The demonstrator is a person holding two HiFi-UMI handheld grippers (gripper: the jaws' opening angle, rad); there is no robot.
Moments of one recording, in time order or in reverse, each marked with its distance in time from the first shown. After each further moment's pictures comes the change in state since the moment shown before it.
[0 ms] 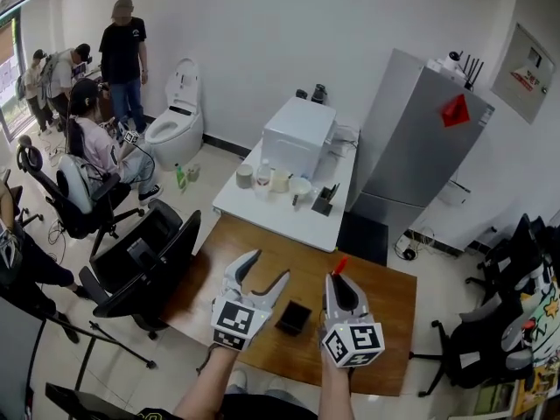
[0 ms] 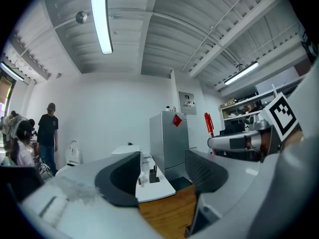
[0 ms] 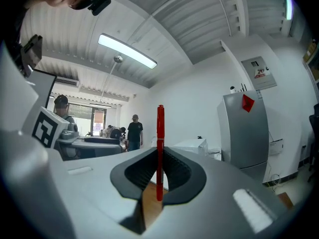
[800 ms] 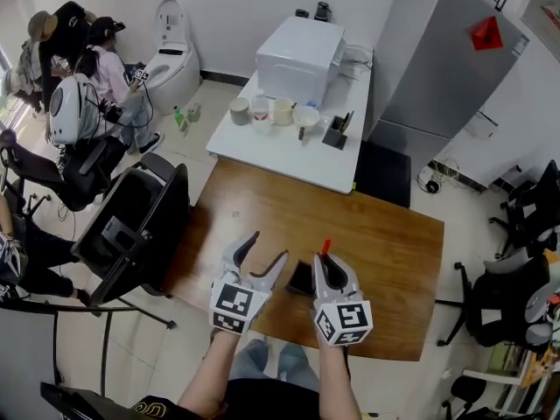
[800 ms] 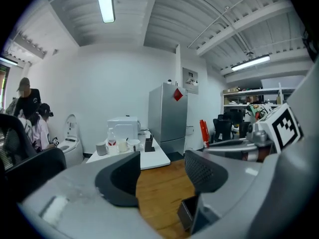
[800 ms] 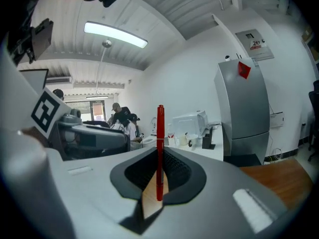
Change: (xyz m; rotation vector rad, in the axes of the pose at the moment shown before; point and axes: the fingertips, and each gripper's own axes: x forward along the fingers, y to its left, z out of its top) left arm 0.036 -0.008 -0.128 -0.078 0.266 -0.042; right arm 0.027 -0.020 -0.152 0.105 0.204 0.012
